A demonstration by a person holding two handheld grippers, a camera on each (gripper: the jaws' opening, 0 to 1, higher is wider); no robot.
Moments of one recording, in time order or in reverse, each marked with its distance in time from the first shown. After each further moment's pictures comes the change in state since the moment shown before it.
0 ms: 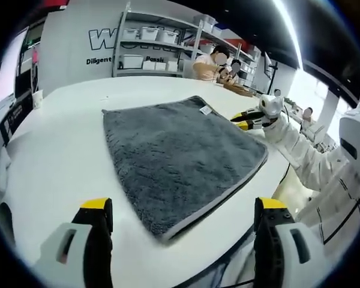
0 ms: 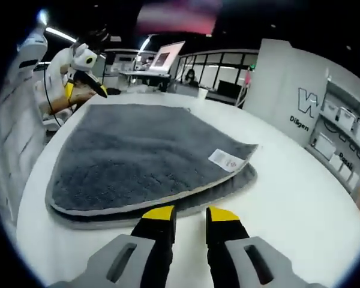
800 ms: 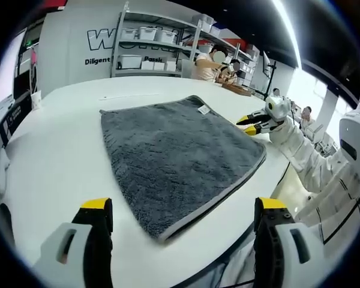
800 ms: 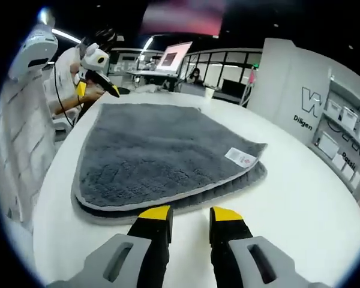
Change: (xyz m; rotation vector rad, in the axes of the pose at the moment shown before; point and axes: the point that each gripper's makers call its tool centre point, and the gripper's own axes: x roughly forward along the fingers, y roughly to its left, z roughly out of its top) left arm 0.001 -0.004 0.000 0.008 0.002 -0.008; right arm -0.024 0.035 -0.002 0.000 0.009 0.036
